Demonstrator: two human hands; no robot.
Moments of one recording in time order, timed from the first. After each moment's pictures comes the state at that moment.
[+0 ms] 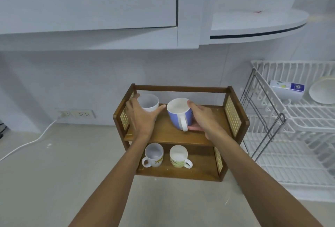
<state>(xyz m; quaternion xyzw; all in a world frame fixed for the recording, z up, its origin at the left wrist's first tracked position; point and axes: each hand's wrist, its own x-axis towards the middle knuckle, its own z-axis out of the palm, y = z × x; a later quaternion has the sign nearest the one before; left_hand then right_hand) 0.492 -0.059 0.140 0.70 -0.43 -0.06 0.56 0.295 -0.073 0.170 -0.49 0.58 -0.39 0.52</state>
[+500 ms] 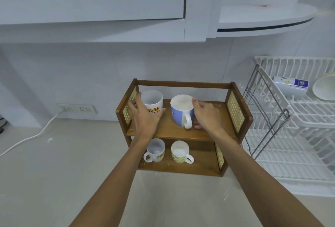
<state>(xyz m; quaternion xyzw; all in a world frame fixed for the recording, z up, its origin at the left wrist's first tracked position) 0.498 -0.048 0.124 0.71 -0.49 -0.05 0.50 0.298 -0.068 0.163 -0.59 0.65 -0.36 0.31</state>
